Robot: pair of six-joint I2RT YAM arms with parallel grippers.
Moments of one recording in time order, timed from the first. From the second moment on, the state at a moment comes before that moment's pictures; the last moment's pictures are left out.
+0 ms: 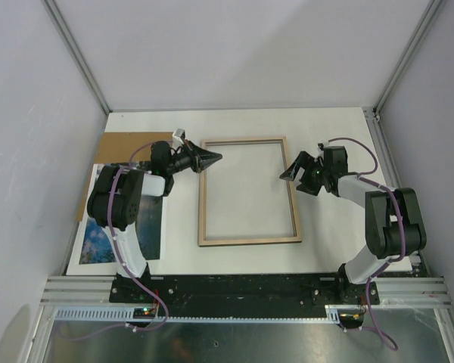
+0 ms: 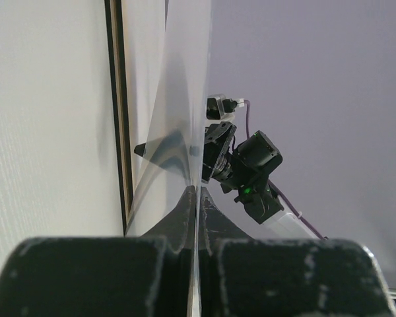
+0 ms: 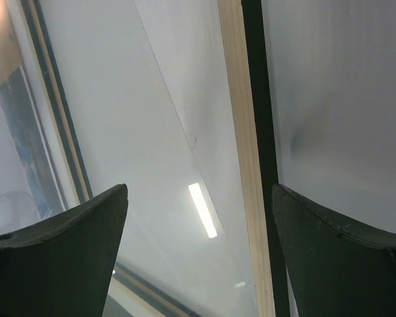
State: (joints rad) left arm -0.18 1.92 0.86 0.94 0.84 -1.46; right arm 0.11 1.62 0.83 0.01 -0.46 0.64
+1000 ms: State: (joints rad) left arm -0.18 1.92 0.82 0.99 0.84 -1.52; right arm 0.10 1.60 0.83 0.02 -0.46 0.64
